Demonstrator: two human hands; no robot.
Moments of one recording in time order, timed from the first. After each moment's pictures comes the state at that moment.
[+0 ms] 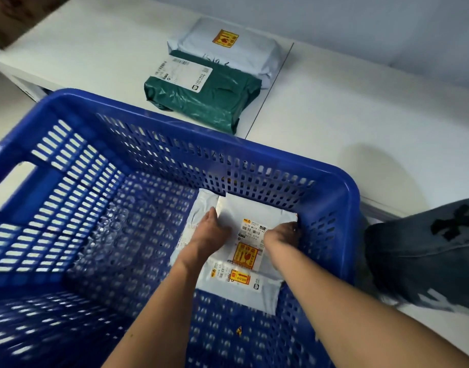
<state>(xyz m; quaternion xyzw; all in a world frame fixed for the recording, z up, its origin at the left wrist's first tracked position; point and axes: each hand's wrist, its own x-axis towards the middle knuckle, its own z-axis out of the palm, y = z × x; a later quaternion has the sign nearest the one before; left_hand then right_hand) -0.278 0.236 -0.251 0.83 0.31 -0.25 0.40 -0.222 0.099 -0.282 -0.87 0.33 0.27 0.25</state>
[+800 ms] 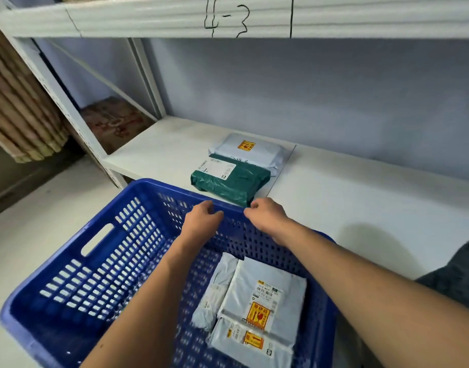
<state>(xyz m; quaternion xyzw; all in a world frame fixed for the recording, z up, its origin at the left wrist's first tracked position) -0.258 0.269 -0.052 0.86 0.33 0.03 0.39 -0.175 0.137 -0.048 -0.89 -0.14 0.25 0.36</state>
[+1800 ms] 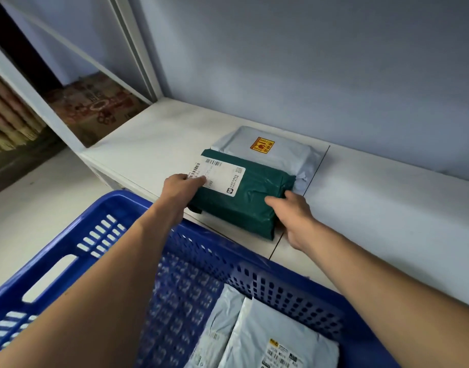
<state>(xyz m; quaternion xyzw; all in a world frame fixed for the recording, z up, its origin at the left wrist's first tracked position) -0.105 0.402 -0.088 0.69 0.46 0.09 0.54 -0.026 0.209 -0.136 -0.75 0.05 0.26 0.60</state>
